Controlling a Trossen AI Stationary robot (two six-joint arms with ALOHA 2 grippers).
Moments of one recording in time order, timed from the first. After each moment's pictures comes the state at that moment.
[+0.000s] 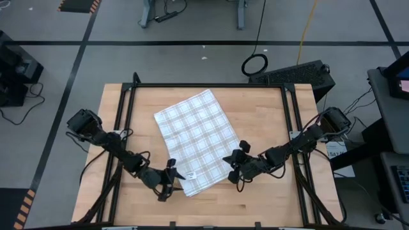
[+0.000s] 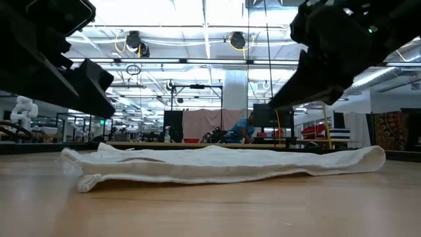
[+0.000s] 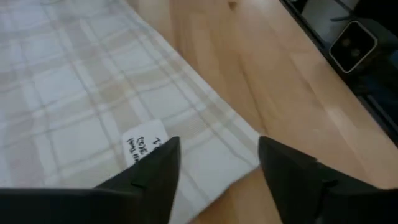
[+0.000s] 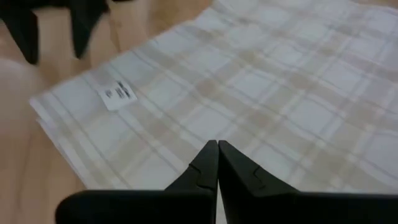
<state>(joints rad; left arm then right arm) -0.65 1.60 0.53 0.50 -0.34 -0.32 0.47 1.59 0.70 0.18 0.63 0.62</state>
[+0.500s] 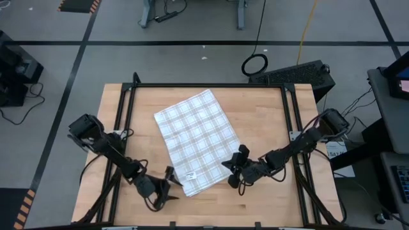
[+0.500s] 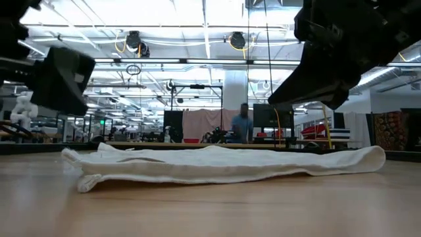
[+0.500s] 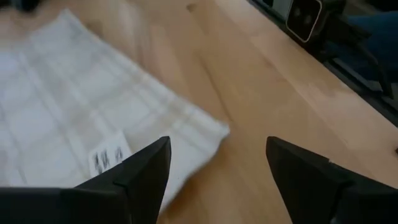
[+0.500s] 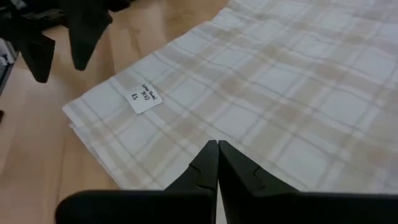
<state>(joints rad) -0.77 1.68 0.54 0.60 -0.42 -0.11 0.51 1.63 0.70 0.26 0.63 0.69</state>
